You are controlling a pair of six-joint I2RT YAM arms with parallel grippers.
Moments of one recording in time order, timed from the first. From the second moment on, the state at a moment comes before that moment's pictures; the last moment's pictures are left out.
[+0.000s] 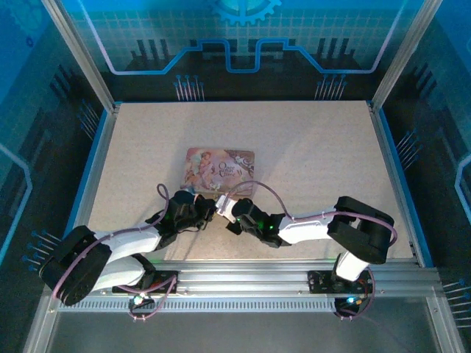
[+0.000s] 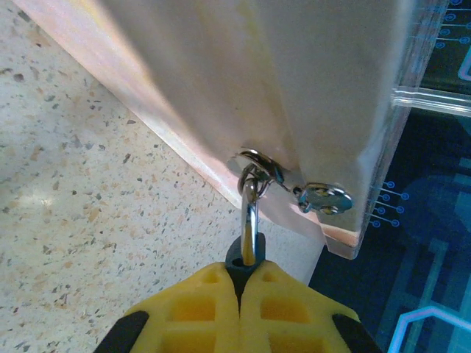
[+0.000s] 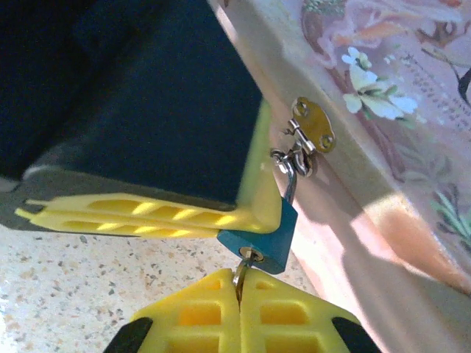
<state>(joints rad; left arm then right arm) -0.60 1.21 0.26 0.40 0.17 -1.56 1.09 1.65 0.68 0.34 0.25 -0.07</state>
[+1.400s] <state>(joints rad) -0.60 1.25 0.28 0.42 0.18 -1.55 1.04 1.65 0.67 0.39 0.08 0.52</state>
